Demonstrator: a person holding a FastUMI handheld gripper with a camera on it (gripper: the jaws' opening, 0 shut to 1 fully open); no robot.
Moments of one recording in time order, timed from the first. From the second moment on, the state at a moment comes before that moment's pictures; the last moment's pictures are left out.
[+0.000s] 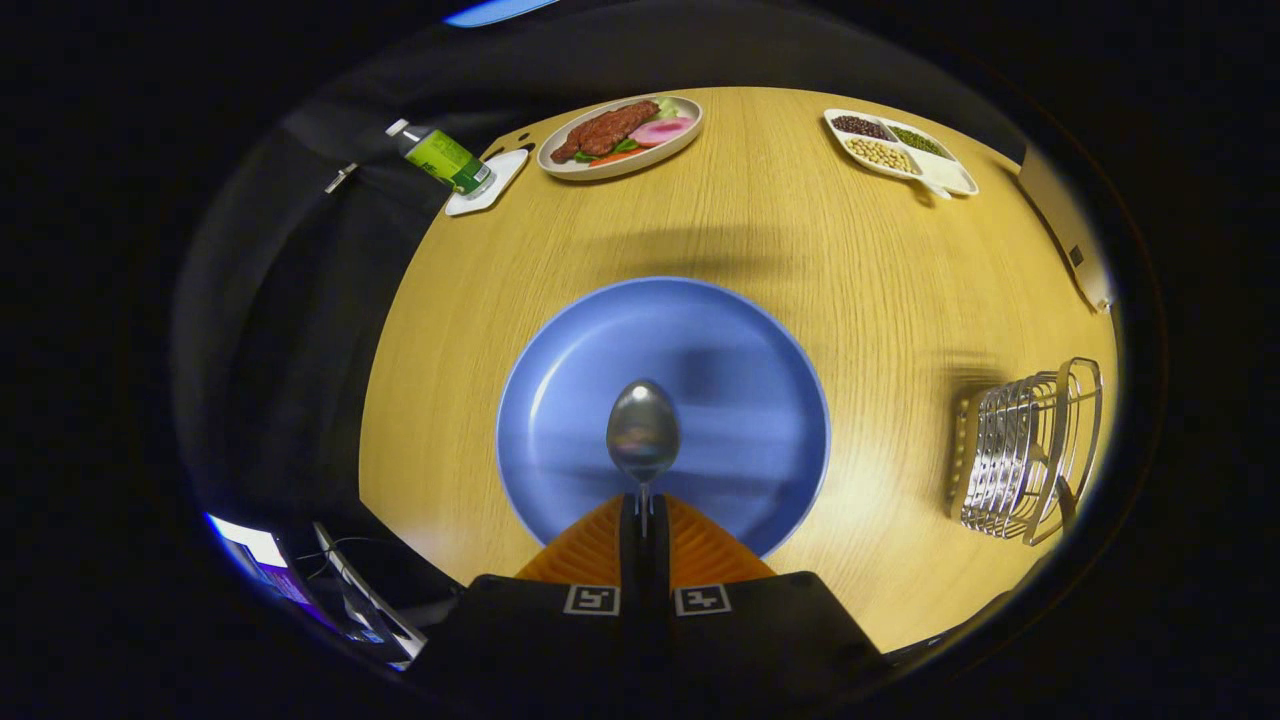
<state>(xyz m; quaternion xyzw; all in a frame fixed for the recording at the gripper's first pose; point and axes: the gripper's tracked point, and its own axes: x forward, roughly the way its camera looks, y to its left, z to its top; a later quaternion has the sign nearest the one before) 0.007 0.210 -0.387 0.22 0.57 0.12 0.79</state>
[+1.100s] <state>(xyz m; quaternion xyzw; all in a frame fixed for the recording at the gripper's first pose) -0.050 -0.022 -0.285 0.16 0.61 0.12 0.76</state>
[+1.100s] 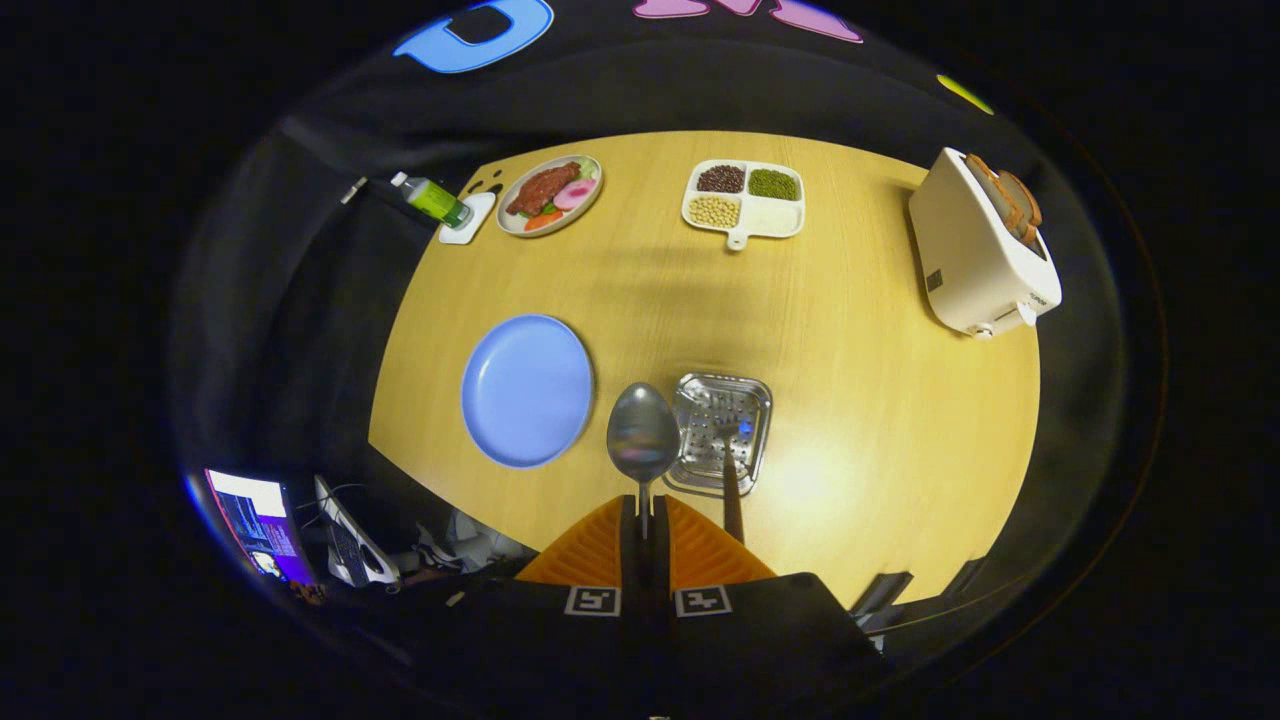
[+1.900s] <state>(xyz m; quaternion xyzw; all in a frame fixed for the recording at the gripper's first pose) -0.031 -0.025 -0.373 0.05 0.76 0.12 0.63</state>
